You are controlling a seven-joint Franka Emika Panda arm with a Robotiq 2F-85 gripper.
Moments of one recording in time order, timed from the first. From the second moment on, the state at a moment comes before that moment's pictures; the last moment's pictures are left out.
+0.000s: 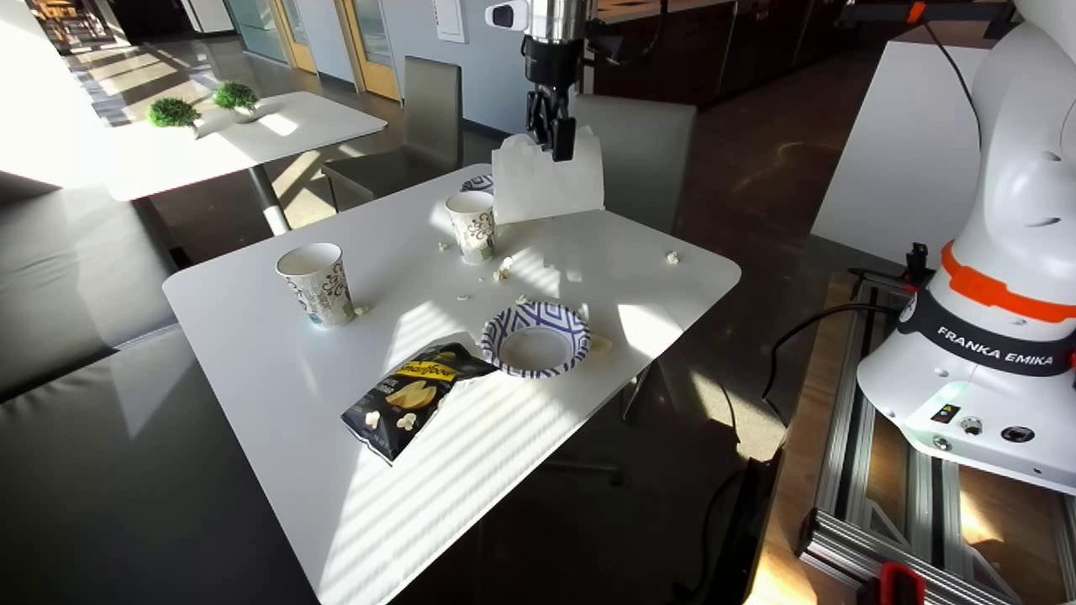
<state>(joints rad) 0.57 0.69 -0.93 -1.57 -2.51 4.22 1.66</state>
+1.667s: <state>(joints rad) 0.39 0.69 -0.73 -1.27 -2.51 4.22 2.24</state>
